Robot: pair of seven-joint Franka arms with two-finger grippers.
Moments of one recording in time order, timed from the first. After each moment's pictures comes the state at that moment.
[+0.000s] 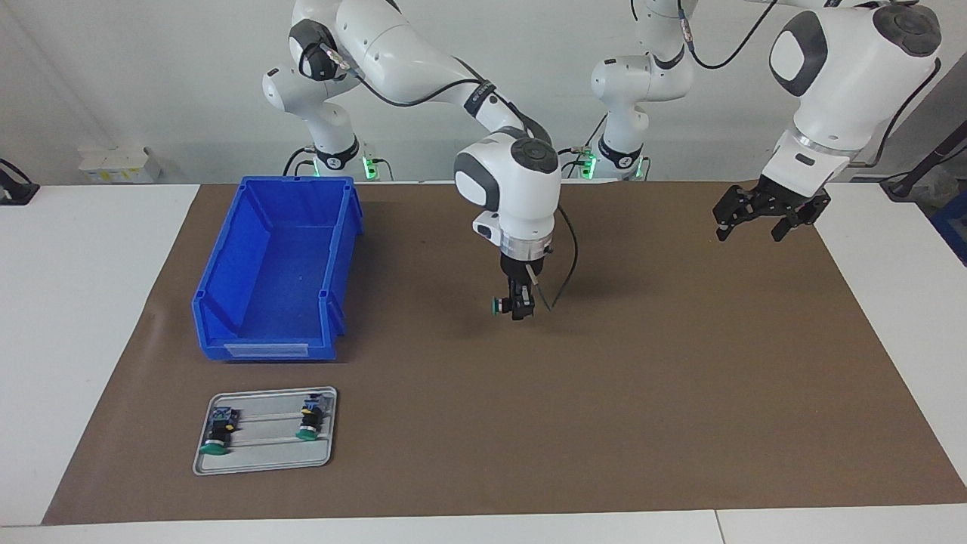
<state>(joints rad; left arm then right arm) -0.04 0.08 -0.01 -1.56 -0.01 1.65 0.03 0.66 0.66 0.07 -1.29 -0.16 2.05 2.30</state>
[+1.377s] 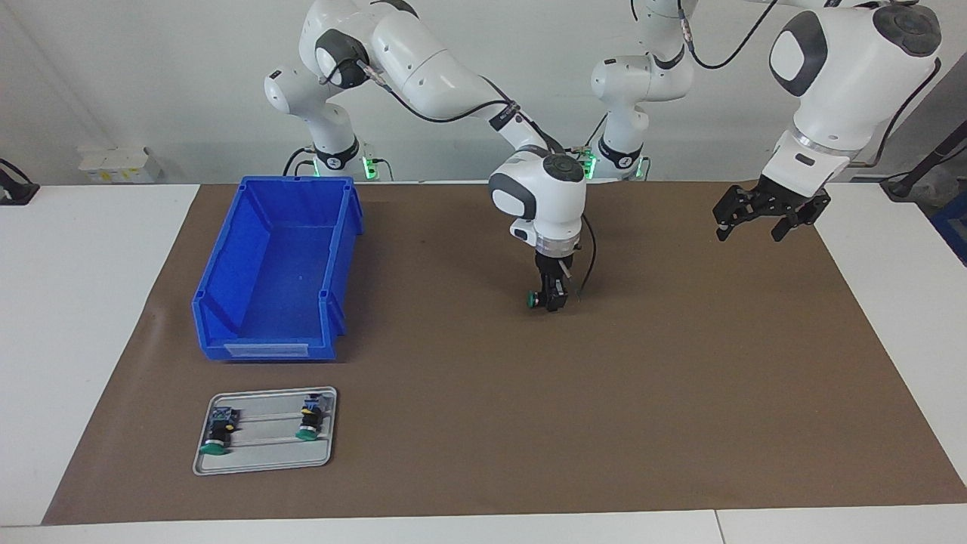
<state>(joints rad) -0.04 0.08 -0.01 -1.56 -0.01 1.65 0.03 0.75 0.68 0.07 -1.46 -0.16 2.27 2.36</state>
